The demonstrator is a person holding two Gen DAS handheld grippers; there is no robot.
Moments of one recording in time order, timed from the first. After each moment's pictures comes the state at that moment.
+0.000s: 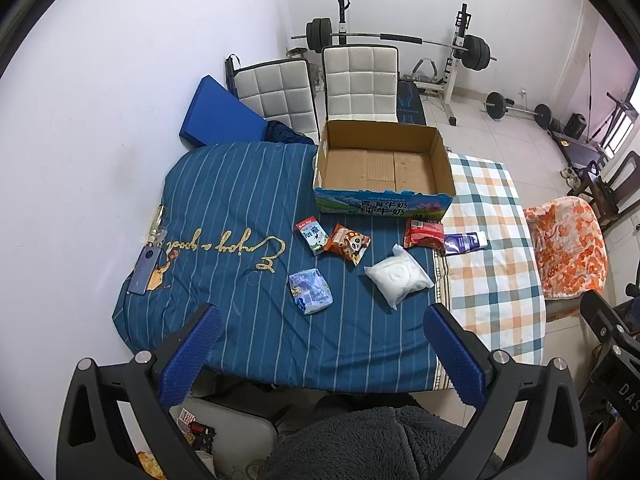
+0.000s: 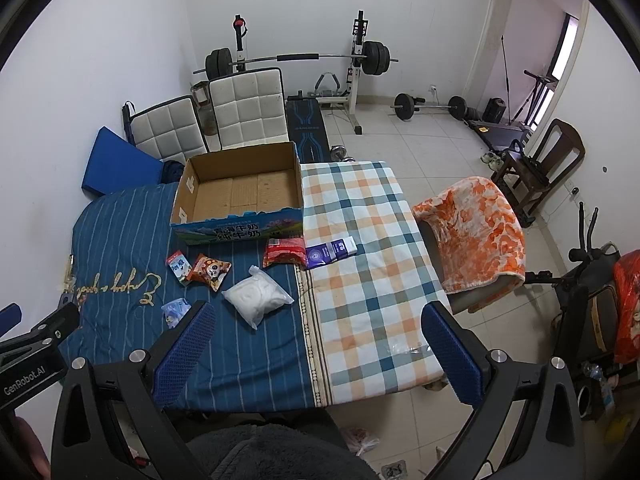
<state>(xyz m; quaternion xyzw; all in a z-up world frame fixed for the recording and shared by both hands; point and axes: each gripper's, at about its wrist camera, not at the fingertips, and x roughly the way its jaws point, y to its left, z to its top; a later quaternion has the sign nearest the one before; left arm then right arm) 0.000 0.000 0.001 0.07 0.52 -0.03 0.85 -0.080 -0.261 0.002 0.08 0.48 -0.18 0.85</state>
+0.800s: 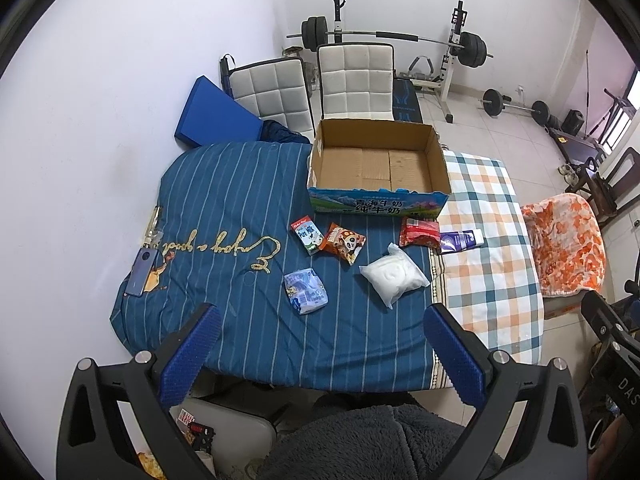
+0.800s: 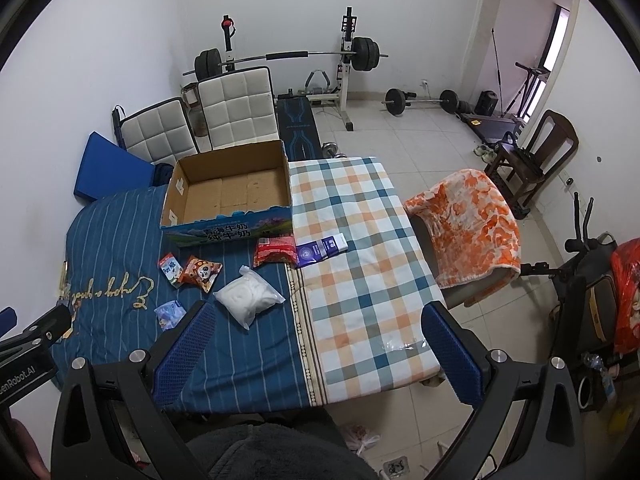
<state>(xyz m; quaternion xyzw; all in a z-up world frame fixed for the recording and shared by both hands) 0.000 -0.005 0.000 0.07 0.52 -0.04 0.85 -0.083 -0.275 -0.004 0.09 0.49 -0.19 0.85</state>
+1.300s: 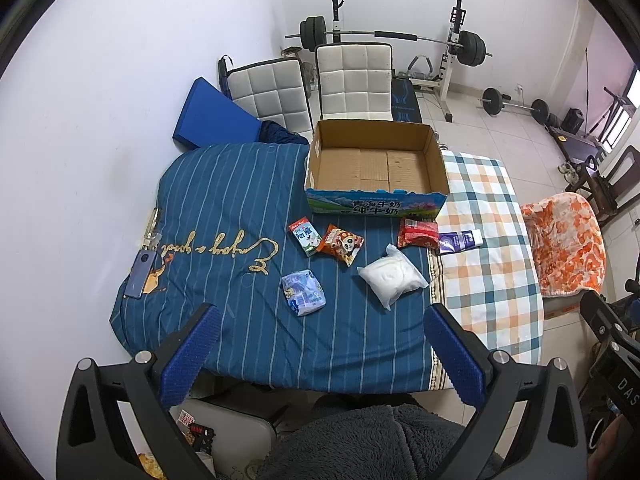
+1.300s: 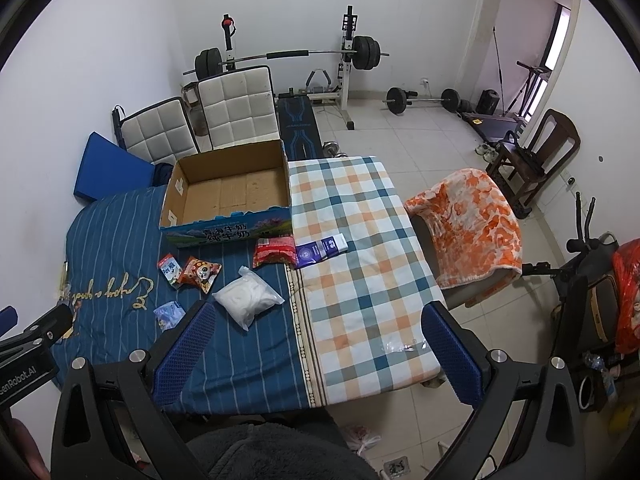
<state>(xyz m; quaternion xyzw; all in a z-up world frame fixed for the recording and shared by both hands) 0.002 -0.014 0.006 0.07 0.52 -0.04 0.85 -0.084 -0.278 -0.006 0.09 0.48 -0.19 0.85</state>
